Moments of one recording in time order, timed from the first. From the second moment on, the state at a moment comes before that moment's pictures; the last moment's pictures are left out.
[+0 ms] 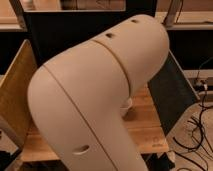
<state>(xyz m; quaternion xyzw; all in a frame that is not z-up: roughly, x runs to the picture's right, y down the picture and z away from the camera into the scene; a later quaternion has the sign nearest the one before) -0.152 0.033 0.769 -0.30 0.09 0.53 0.79</state>
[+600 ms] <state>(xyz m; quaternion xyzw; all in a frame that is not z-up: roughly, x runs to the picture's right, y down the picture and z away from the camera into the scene) -0.223 0.106 0.779 -0.36 0.14 0.44 0.81</state>
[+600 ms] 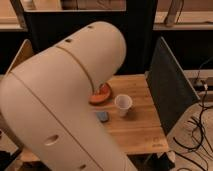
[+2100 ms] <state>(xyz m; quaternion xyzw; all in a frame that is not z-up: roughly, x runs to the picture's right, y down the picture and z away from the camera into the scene) -0.265 0.055 0.884 -0.36 0.13 0.45 0.81</state>
